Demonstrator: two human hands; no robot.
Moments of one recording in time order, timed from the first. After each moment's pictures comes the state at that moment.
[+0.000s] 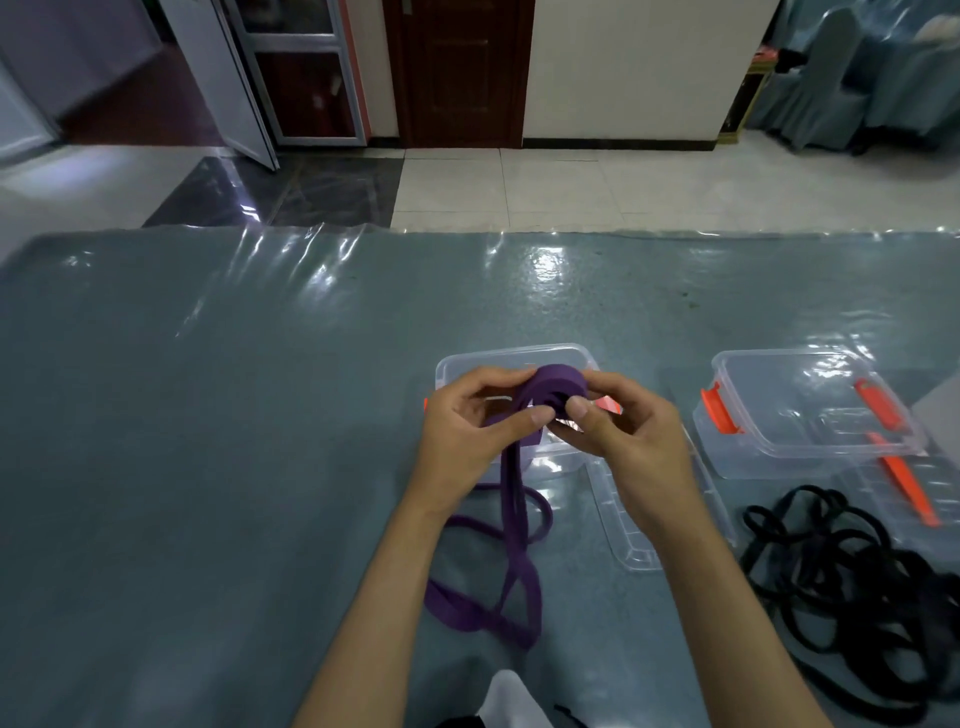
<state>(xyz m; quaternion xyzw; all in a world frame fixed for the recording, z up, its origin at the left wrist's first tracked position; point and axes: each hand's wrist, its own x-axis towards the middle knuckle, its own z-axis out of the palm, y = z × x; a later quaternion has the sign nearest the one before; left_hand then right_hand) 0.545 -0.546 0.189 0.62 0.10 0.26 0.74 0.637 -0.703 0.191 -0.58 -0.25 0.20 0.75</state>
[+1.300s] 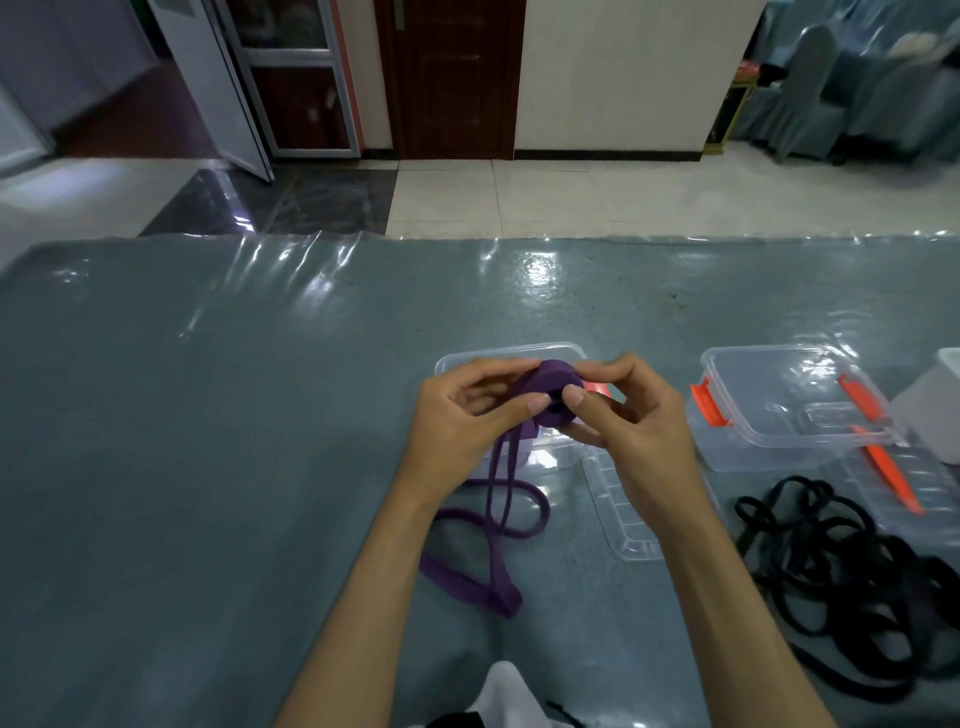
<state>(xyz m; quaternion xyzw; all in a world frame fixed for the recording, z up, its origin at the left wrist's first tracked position) 0.533 -0.540 0.197 0.65 0.05 0.25 0.71 0.622 -0.713 0.207 -0.60 -0.27 0.16 0.74</state>
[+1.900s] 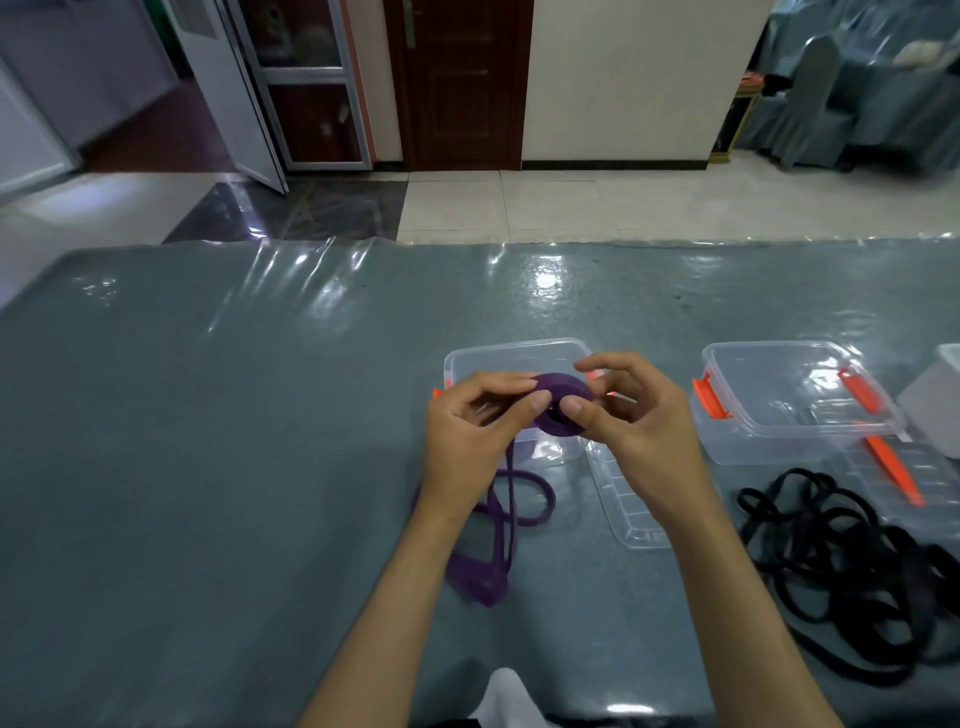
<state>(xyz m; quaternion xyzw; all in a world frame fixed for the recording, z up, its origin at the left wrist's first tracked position) 0.508 -0.576 0.190 0.61 0.10 0.34 0.70 0.601 -0.728 0.213 -0.66 -0.29 0.12 0.69</state>
